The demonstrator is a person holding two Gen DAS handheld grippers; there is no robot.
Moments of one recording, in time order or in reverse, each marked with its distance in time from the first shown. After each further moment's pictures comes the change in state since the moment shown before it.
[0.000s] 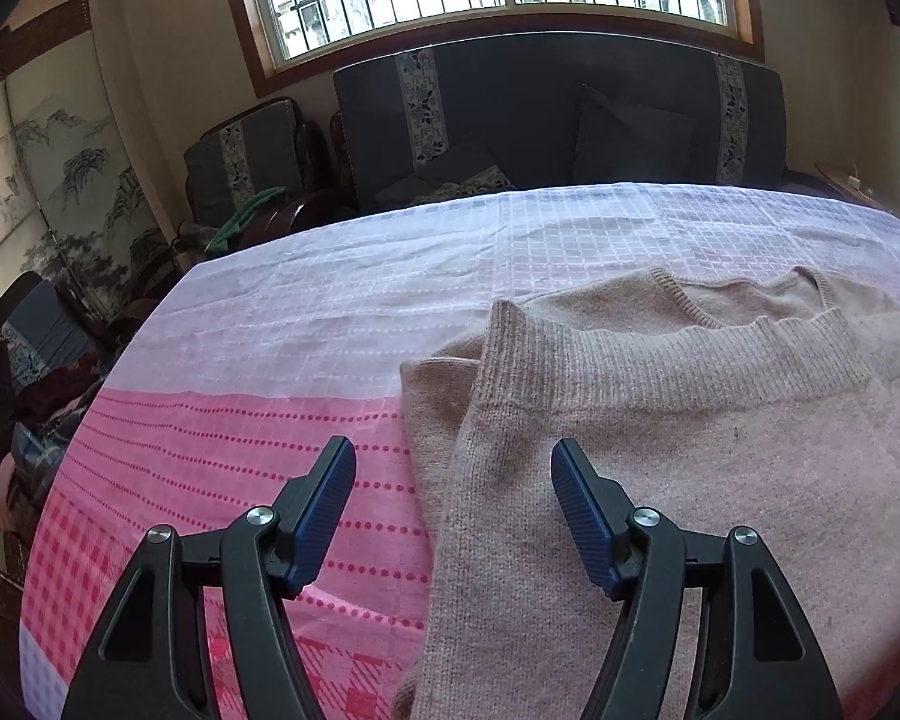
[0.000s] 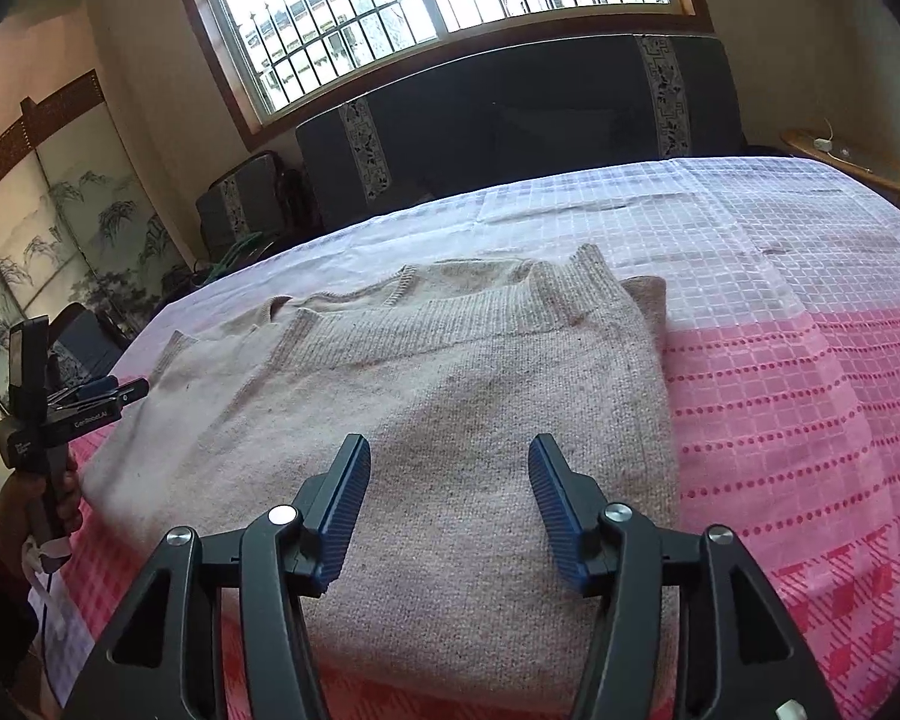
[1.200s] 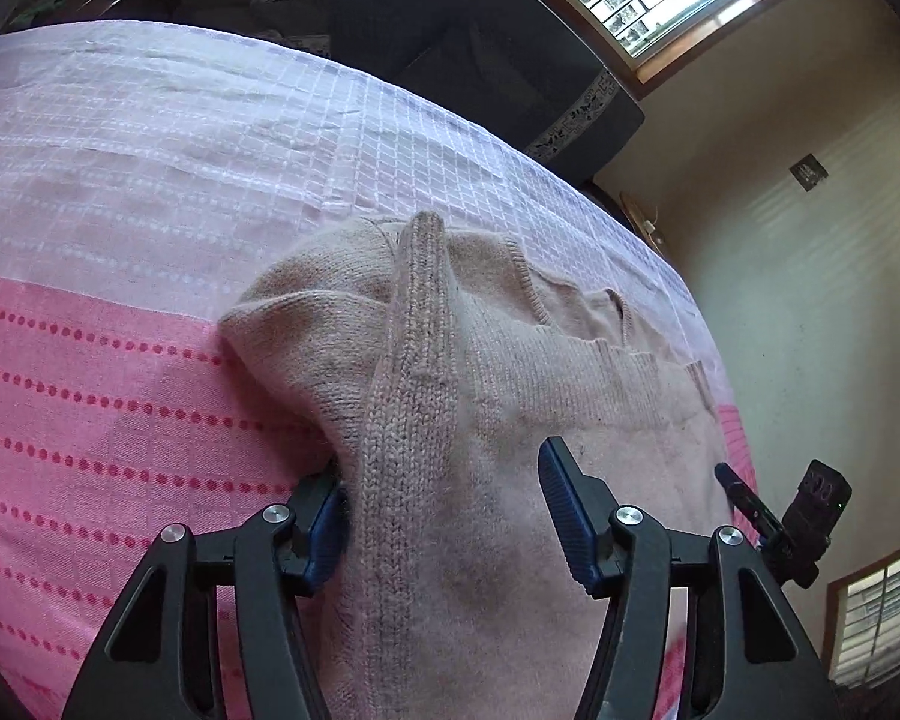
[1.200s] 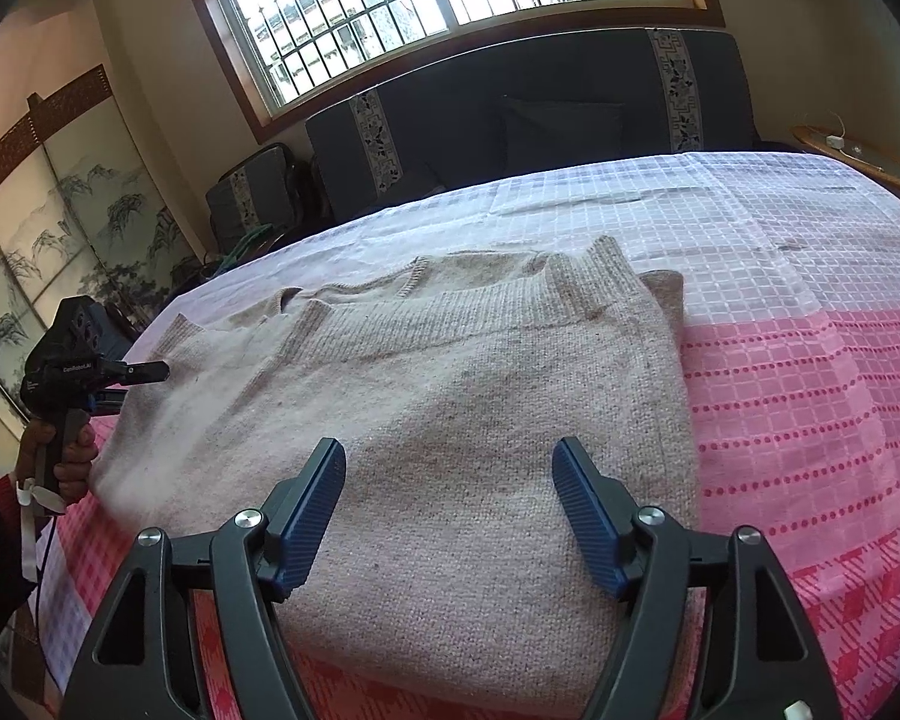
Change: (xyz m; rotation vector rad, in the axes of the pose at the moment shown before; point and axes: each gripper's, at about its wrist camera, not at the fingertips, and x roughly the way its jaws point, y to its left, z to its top) left arm 0.073 0.055 0.017 -0.293 0.303 -0.818; right arm 0.000 0.005 -0.001 -0.008 0.018 0.028
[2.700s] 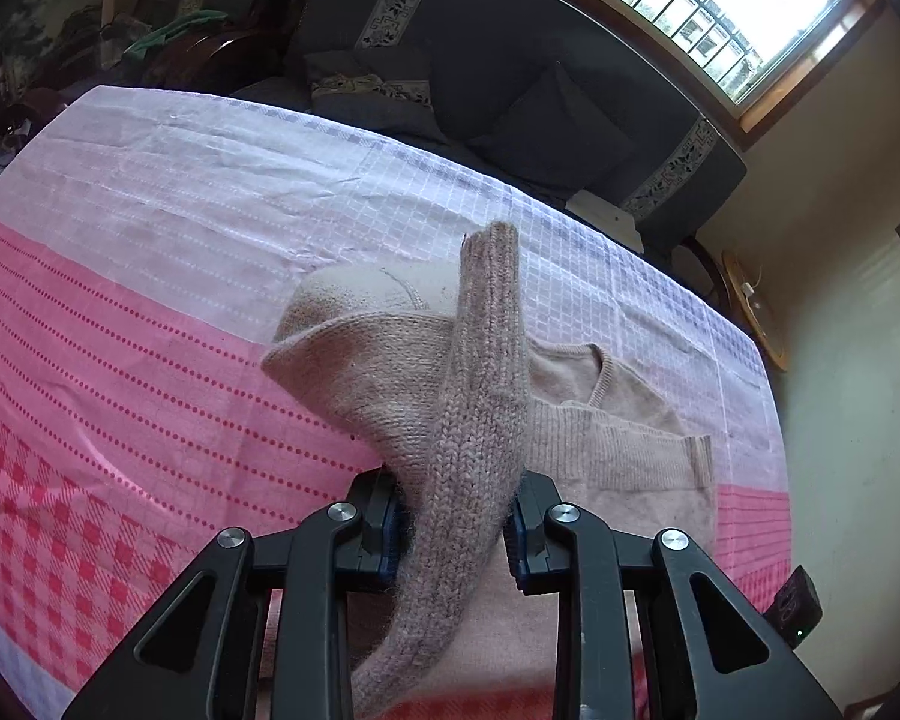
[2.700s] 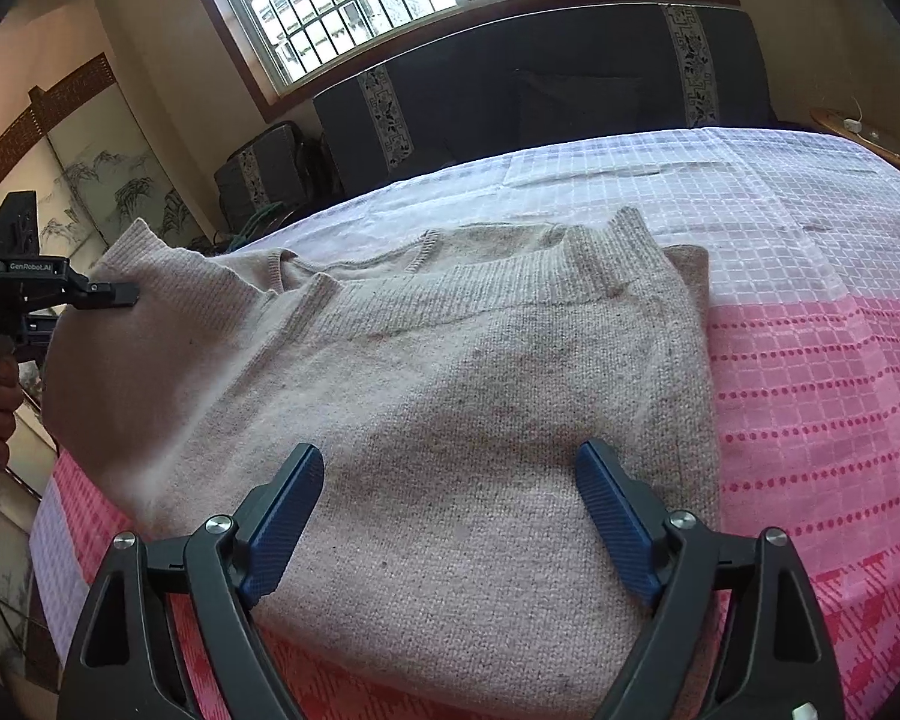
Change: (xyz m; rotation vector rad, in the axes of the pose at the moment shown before) left arm -0.028 -0.147 0.002 -0.155 -0.118 0.334; right arm 0.018 -0.003 0.002 -0.007 0.070 0.030
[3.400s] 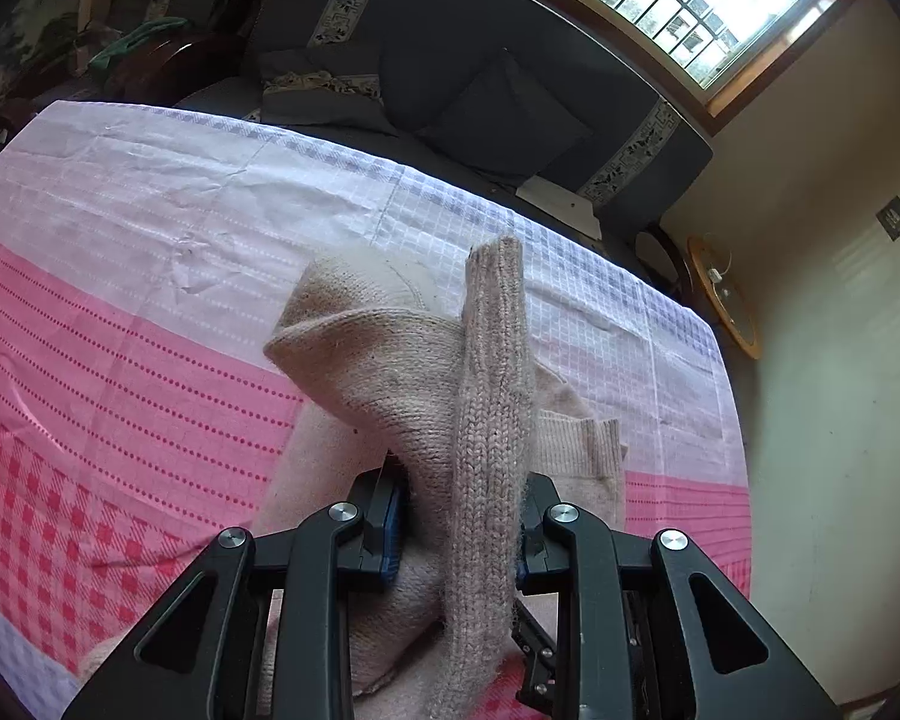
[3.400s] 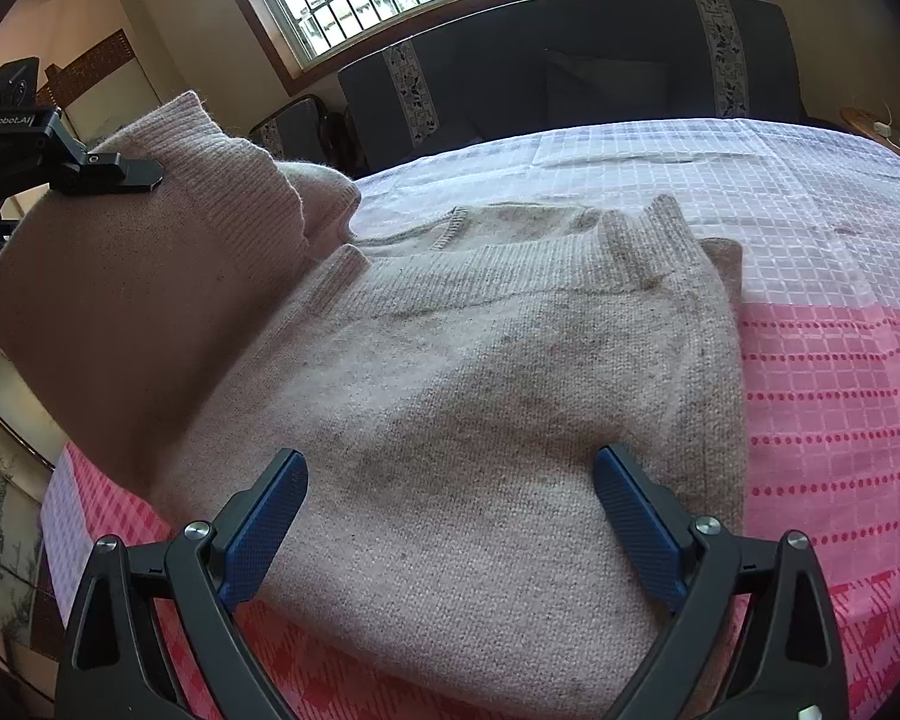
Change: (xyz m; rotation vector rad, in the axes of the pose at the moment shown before) left arm 0.003 -0.111 -0.020 0.016 0.015 -0.027; right arm -0.002 0.006 -0.003 -0.038 0.059 0.050
